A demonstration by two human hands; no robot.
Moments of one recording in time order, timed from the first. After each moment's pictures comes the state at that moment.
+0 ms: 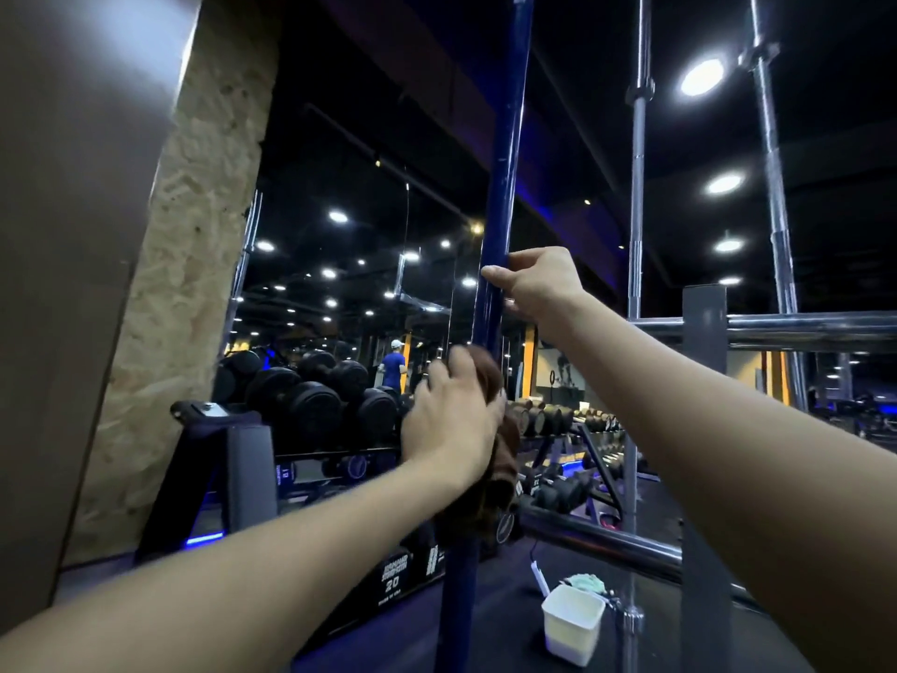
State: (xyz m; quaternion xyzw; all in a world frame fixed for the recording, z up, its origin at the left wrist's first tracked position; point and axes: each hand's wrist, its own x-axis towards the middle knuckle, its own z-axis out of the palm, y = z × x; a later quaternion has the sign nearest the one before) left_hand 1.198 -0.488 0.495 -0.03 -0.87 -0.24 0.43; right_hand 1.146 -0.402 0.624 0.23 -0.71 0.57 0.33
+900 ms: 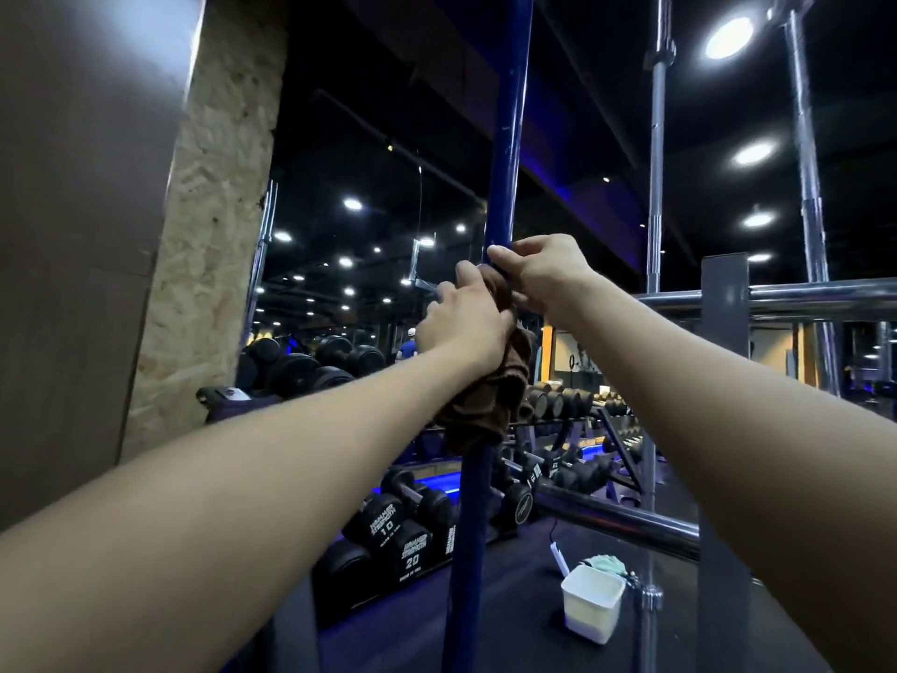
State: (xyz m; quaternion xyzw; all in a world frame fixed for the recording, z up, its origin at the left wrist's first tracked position) left_hand 1.196 -0.483 0.552 -0.02 -0.86 -0.26 0.43; right_hand 1.156 -0.398 0.607 0.27 -0.71 0.59 0.28
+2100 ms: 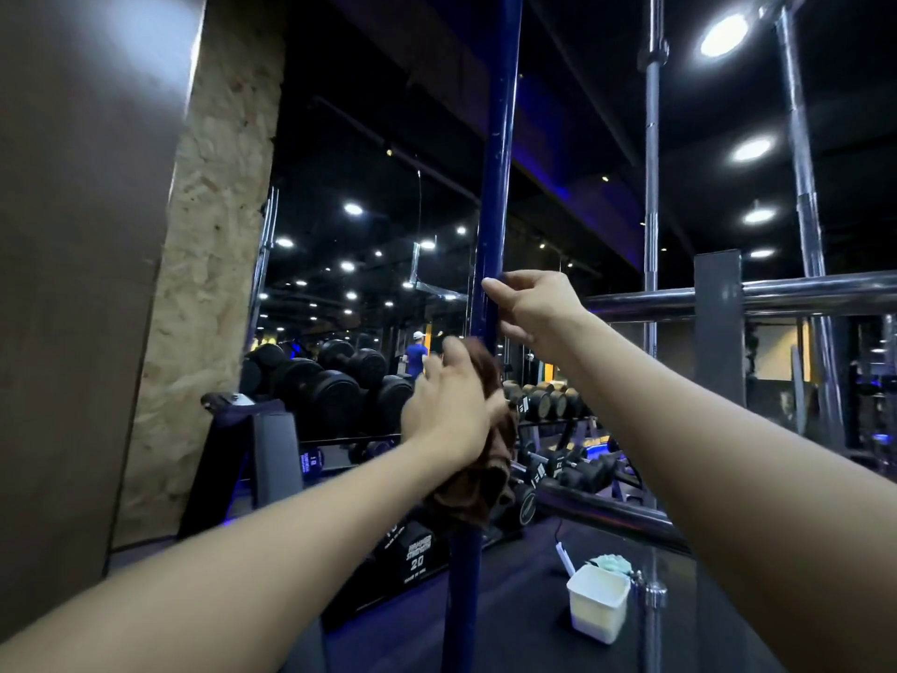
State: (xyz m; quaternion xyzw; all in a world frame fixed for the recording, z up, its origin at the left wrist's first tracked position) left_hand 1.191 -0.487 0.484 -0.02 -0.88 -0.24 0.40; right_hand 1.157 -0.397 0.576 0.26 -0.66 0.67 0.21
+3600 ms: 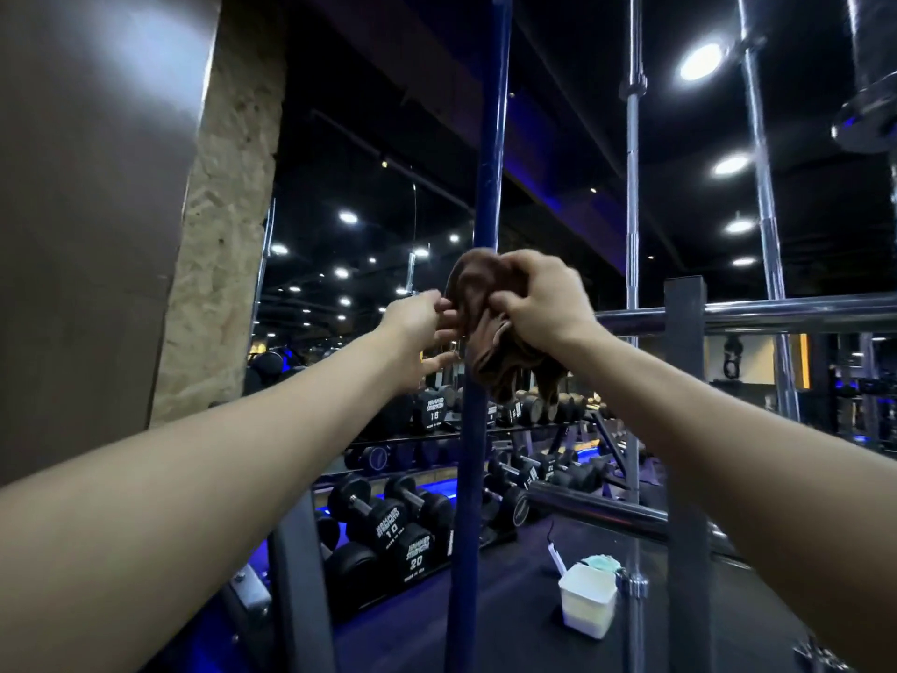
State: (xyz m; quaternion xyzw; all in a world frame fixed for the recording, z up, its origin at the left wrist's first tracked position) left_hand 1.256 -0.527 0.561 -0.13 -0.62 -0.75 0.19; right_hand 1.248 -0.391 0.585 0.23 -0.79 0.30 0.49
